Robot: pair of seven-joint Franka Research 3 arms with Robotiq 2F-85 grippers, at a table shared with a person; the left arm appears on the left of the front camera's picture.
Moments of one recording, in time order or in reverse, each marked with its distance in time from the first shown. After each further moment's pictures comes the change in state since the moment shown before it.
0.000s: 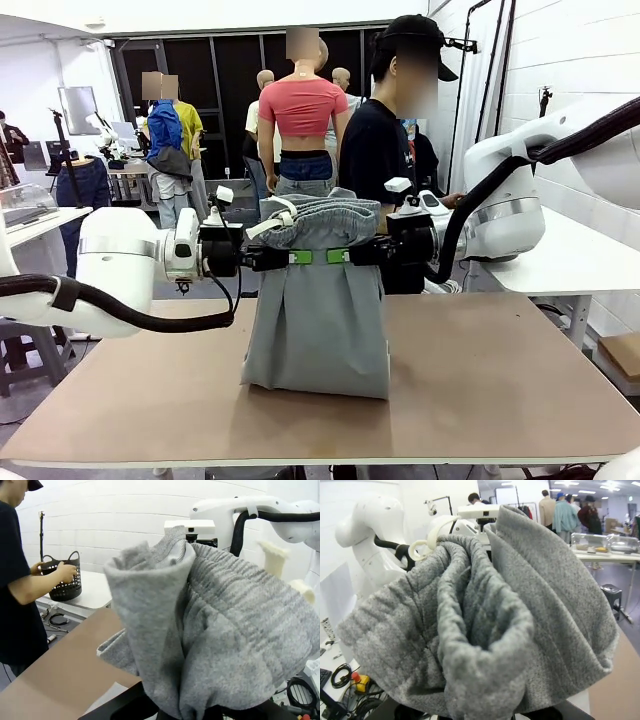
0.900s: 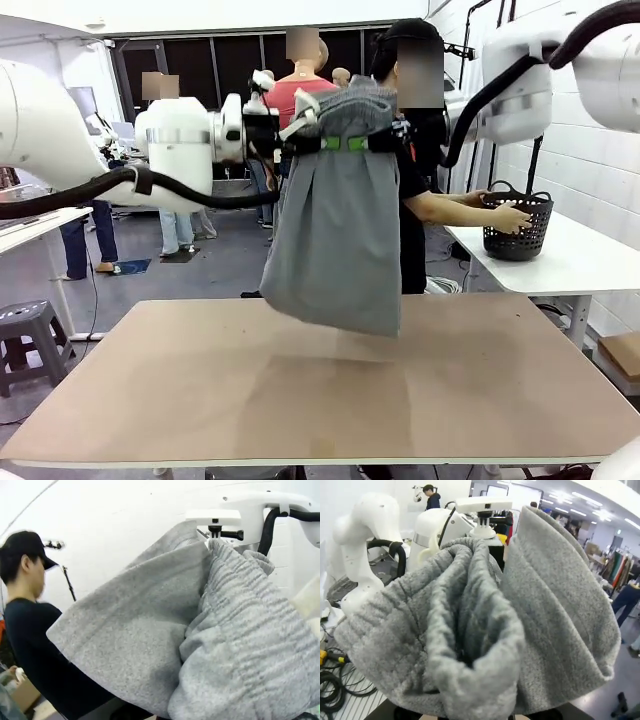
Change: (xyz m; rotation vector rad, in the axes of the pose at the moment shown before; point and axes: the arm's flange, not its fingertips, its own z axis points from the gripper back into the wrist) left arm 0.213 0.109 -0.061 0.105 0.002 -0.340; right arm 0.206 -0.088 0.082 -0.100 0.061 0.307
